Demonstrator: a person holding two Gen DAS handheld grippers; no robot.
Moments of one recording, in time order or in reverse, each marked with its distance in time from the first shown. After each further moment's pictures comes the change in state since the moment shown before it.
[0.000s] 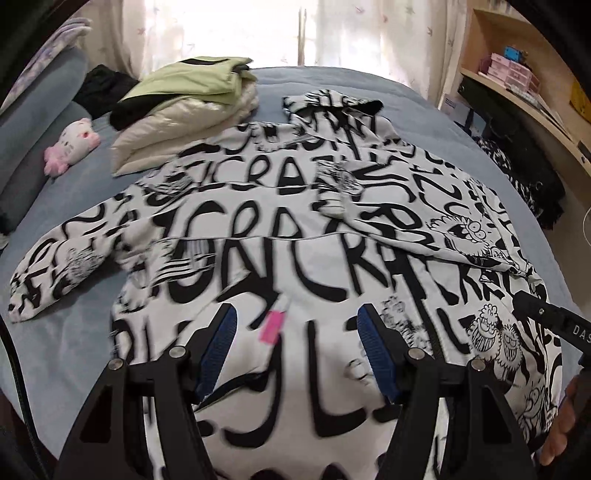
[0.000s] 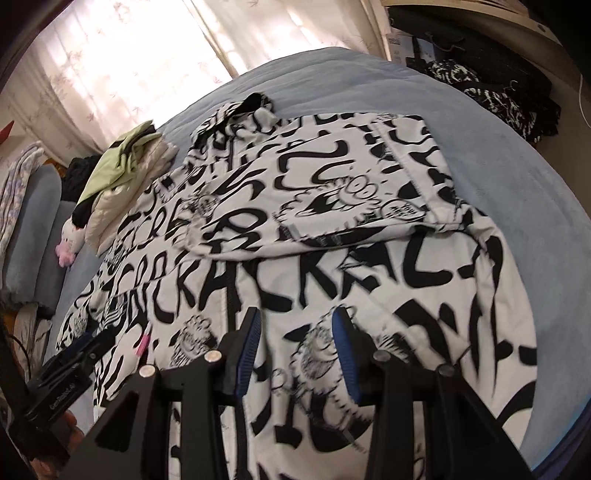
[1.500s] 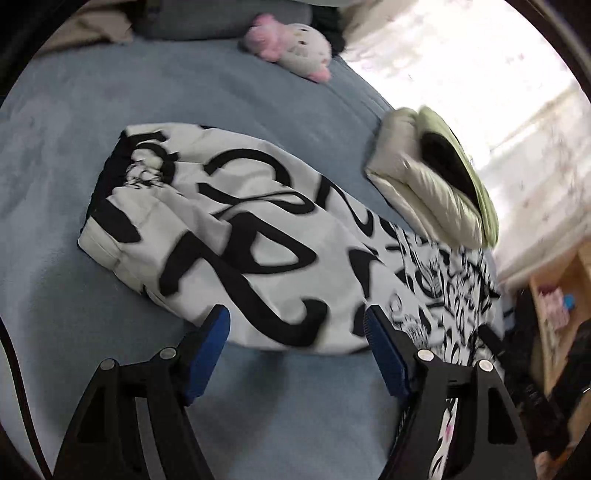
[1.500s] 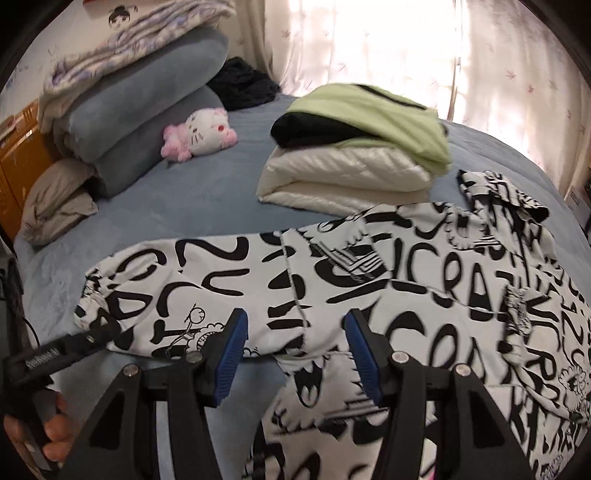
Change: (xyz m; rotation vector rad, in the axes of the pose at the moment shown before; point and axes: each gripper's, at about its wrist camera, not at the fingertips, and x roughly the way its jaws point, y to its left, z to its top) left arm 0.041 0.432 -0.054 -0.788 -0.086 -0.142; right arm 0.127 0.428 -0.037 -0.643 -0.025 0.141
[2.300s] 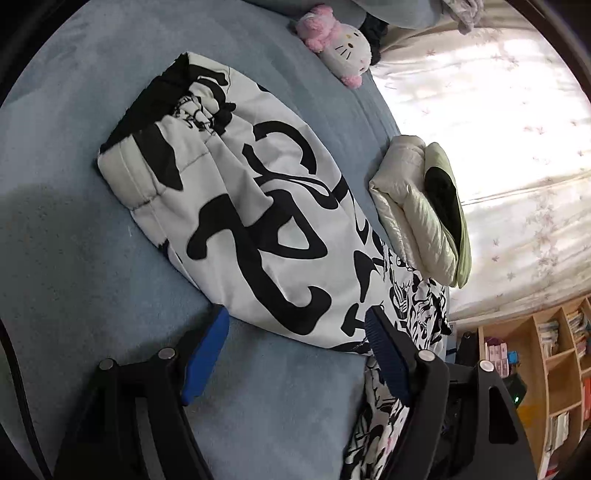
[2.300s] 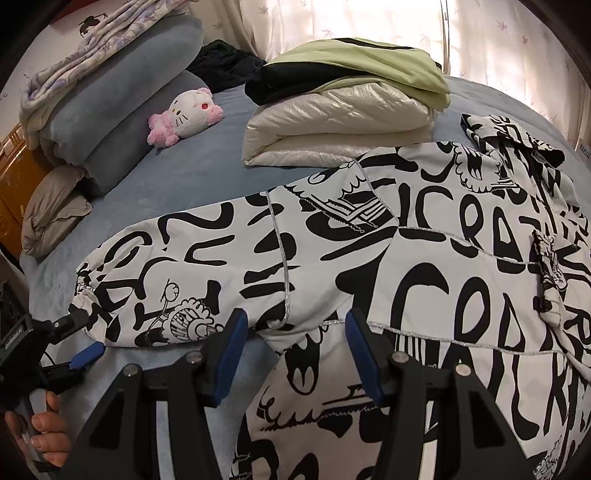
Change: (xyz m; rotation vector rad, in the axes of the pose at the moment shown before) left arm 0.012 0.034 -0.014 -0.257 0.049 -0.169; right arm 0.022 -0.038 -0.024 0.124 0.072 0.086
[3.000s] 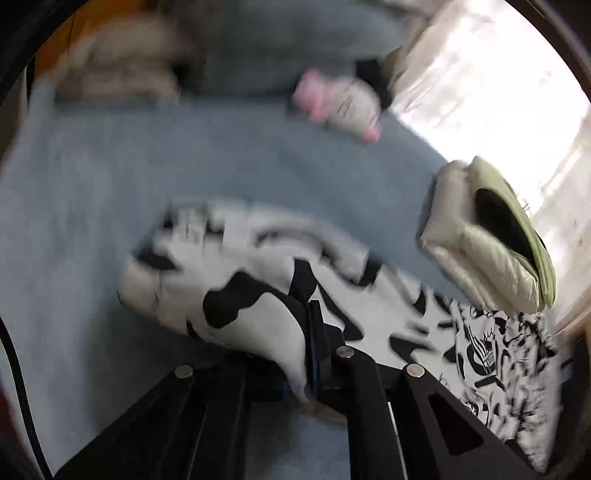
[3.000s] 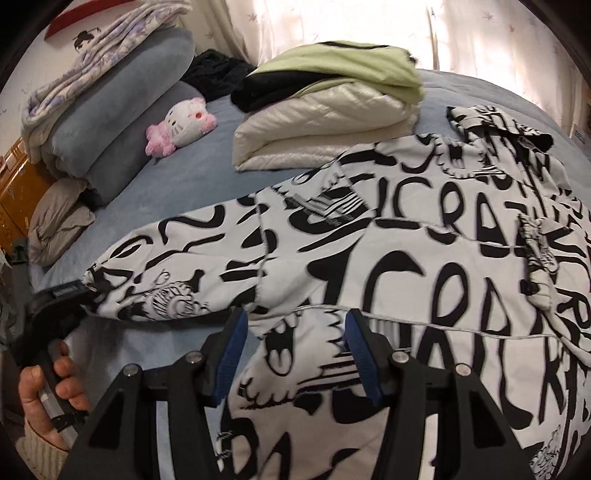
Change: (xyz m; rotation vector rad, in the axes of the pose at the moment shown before) left arm 0.003 -0.090 0.009 0.329 -0.377 0.442; right arm -0.023 -0.032 -0.010 0.050 -0.030 0.012
